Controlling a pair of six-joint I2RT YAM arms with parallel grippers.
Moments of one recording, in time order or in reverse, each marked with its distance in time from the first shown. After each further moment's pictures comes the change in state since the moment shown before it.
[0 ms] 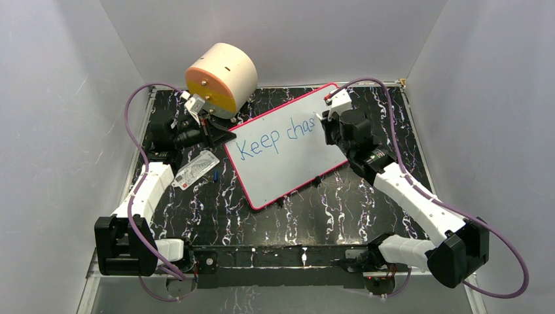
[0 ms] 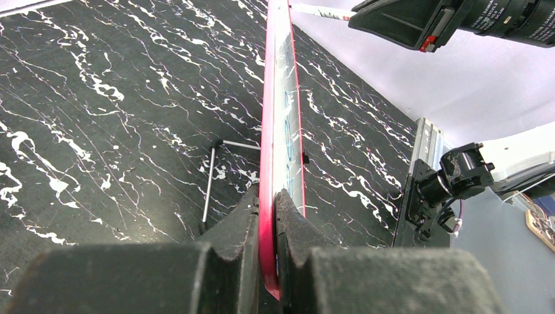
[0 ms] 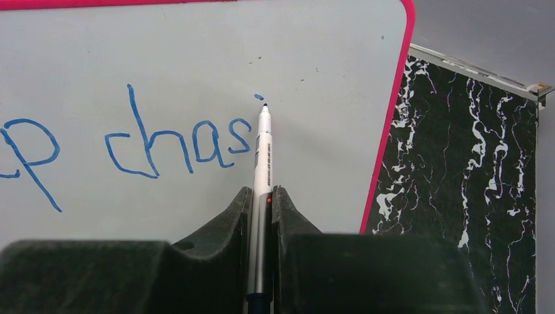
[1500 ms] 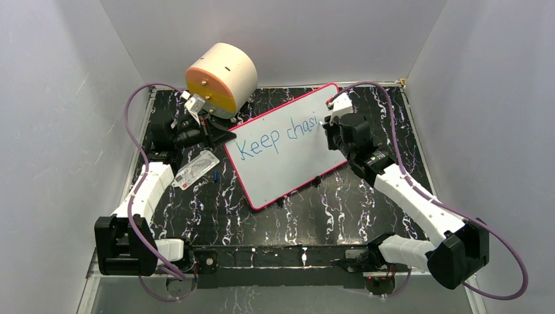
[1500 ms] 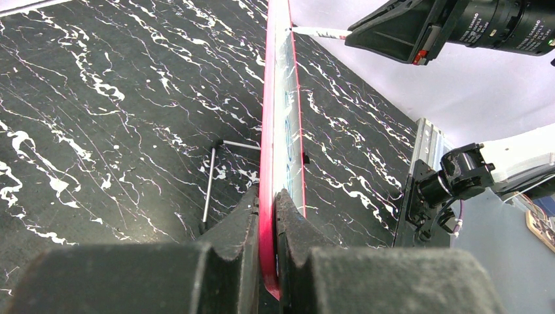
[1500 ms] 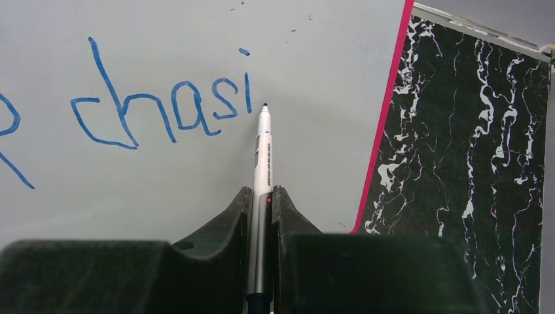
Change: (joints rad) left arm -0.001 0.001 0.000 0.000 -0.003 0.000; right arm -0.013 -0.006 -0.034 -0.061 0.003 0.031
